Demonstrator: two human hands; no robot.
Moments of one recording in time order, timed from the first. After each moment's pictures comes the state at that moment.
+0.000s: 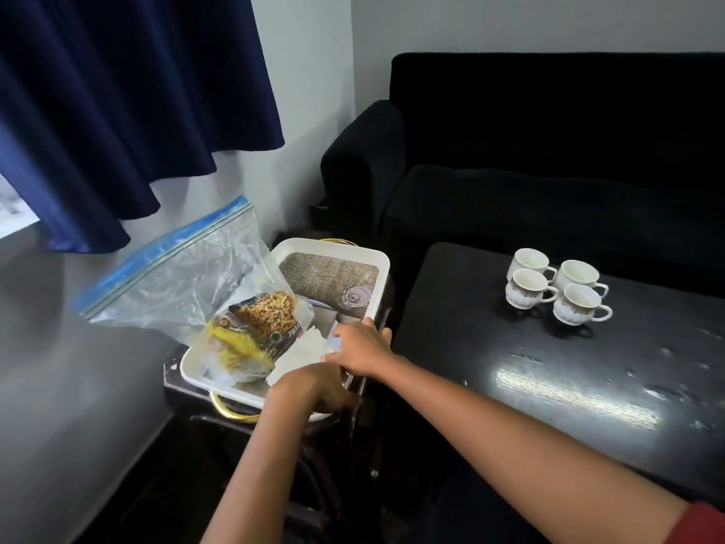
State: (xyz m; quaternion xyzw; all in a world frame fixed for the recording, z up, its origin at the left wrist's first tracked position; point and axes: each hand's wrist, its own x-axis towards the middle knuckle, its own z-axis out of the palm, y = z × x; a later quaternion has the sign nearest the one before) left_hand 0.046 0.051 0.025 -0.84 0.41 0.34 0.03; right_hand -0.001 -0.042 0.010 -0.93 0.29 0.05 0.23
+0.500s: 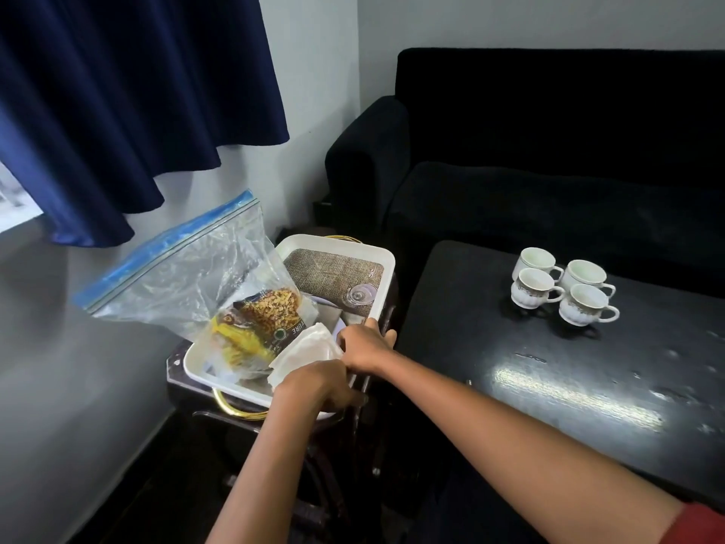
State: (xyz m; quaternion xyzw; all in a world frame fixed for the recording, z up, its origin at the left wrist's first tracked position) left_hand 0.042 0.050 0.030 -0.85 0.41 0.34 0.04; right_hand 0.004 -0.040 0.010 -0.90 0.31 0.09 0.28
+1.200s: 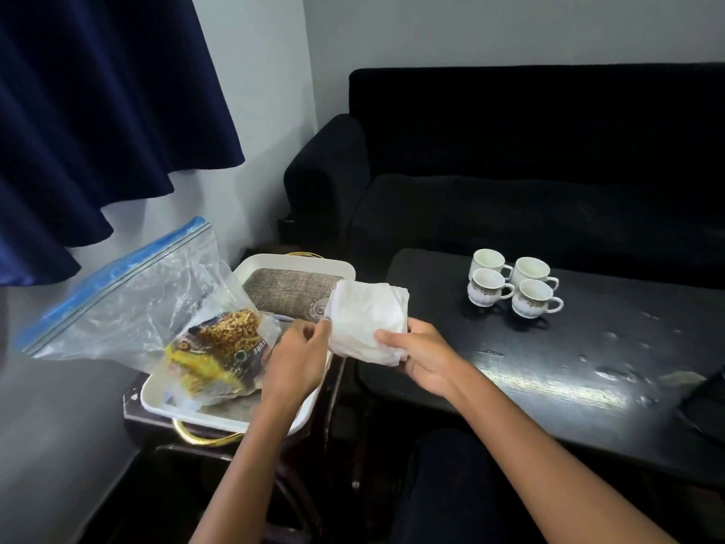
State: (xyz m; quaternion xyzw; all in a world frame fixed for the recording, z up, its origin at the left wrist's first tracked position) left_hand 0.013 0.036 0.060 -0.84 0.28 0.21 -0.41; right_hand -0.106 -0.090 0.024 -0.48 0.34 -0.20 0.78
